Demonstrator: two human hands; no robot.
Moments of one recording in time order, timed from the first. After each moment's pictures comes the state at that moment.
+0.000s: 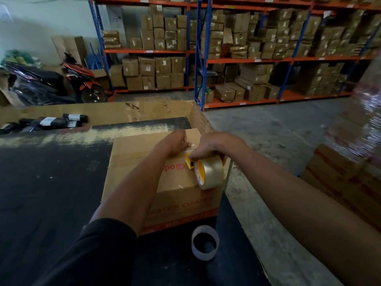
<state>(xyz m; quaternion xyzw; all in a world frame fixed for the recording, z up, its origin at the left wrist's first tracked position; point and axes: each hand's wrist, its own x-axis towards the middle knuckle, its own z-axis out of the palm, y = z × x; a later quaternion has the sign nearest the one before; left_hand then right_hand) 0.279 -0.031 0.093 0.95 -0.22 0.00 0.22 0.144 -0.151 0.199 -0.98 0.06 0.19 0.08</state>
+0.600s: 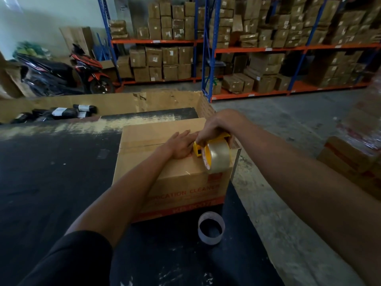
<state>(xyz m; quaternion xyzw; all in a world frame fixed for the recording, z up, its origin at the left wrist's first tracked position) 0.235 -0.010 0.071 0.94 -0.32 -0.06 0.06 0.153 -0.142 0.220 -0.95 0.07 0.29 0.05</state>
